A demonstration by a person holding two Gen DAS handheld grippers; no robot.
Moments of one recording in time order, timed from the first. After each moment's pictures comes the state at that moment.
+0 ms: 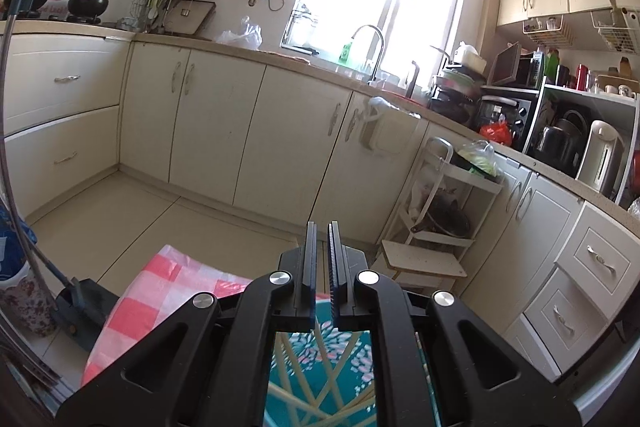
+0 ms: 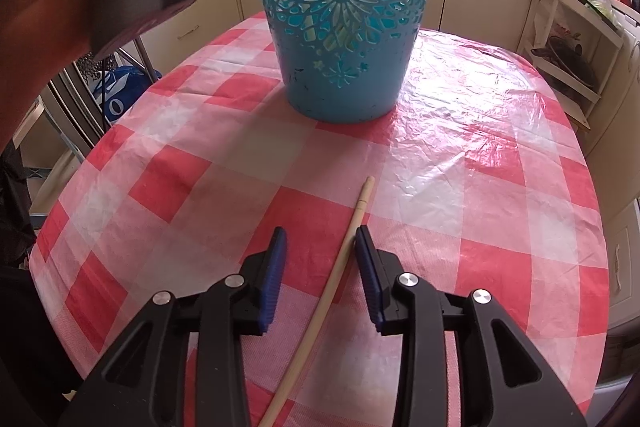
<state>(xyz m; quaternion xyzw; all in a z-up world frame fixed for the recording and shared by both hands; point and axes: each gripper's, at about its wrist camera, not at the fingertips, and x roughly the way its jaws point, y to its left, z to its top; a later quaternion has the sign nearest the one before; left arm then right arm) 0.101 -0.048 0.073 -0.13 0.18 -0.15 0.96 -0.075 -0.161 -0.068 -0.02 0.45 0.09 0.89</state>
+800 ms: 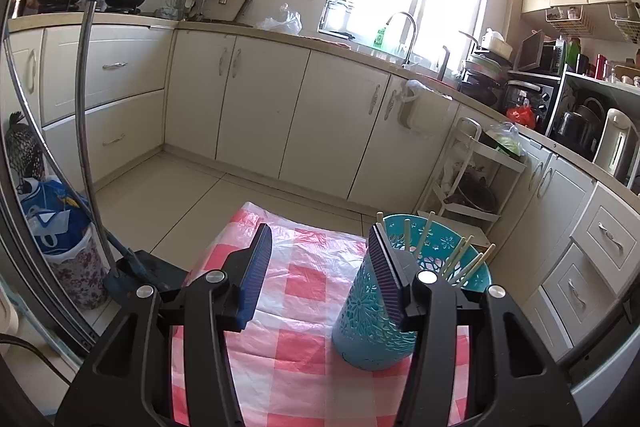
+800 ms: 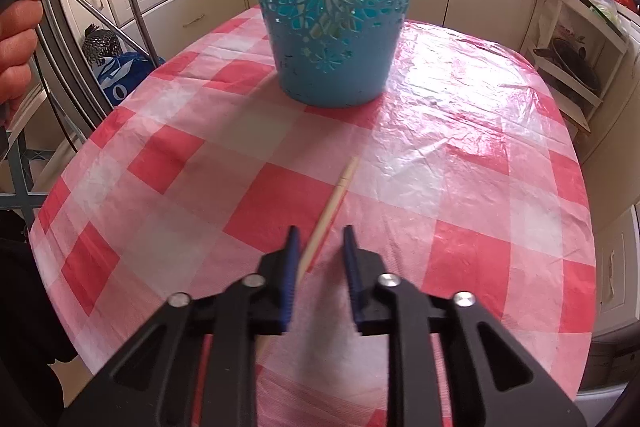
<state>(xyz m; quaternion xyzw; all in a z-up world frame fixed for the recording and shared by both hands) 0.019 0.041 0.064 -0.11 0.23 -0.10 0.96 -0.085 -0.178 -0.067 -0.03 0.47 0.10 0.88</state>
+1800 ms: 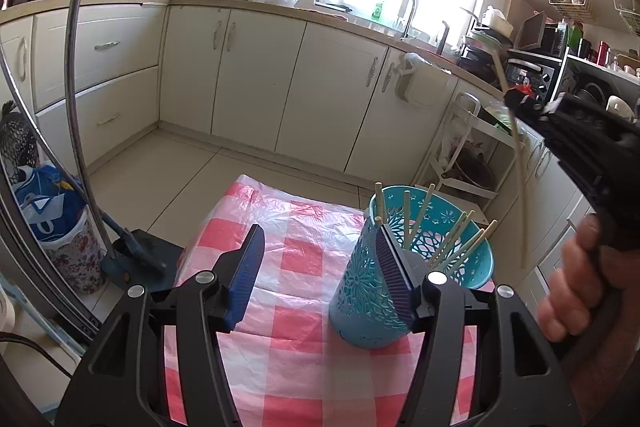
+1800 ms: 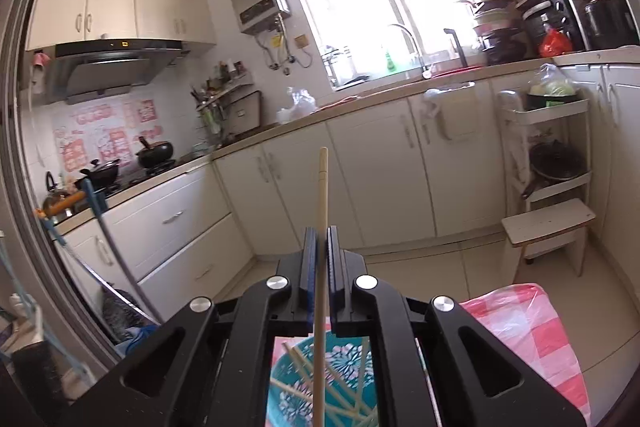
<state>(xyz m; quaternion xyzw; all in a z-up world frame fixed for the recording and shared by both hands) 0.030 0.035 0.057 -0.11 0.27 -0.11 0.95 0.032 -0.194 0.136 0.15 0.12 0.05 0.98</state>
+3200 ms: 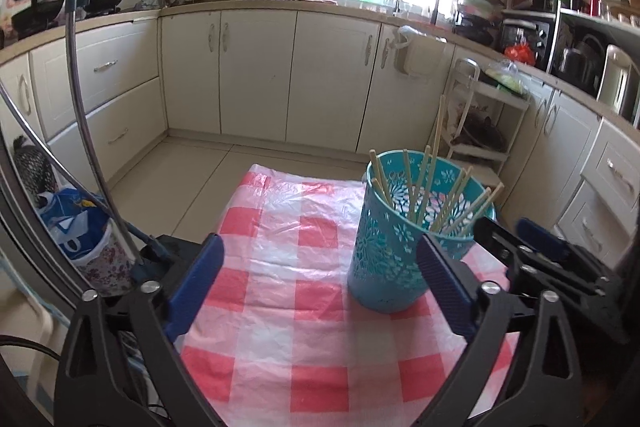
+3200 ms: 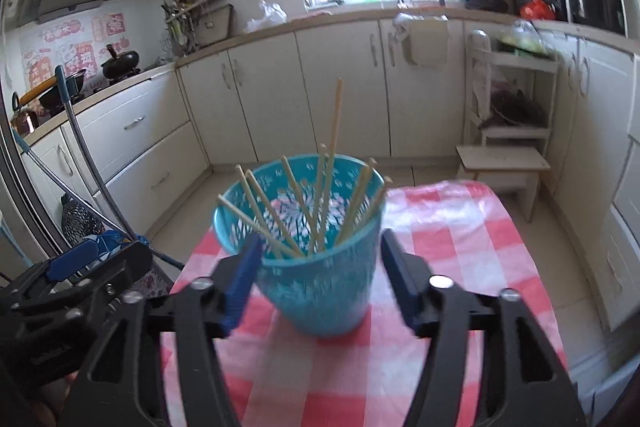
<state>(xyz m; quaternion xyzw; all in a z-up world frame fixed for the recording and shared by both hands) 0.001 0.021 0.064 -0.02 0.30 -0.10 0.95 -0.043 -0.179 0.058 0.10 0.28 0.00 0.95</state>
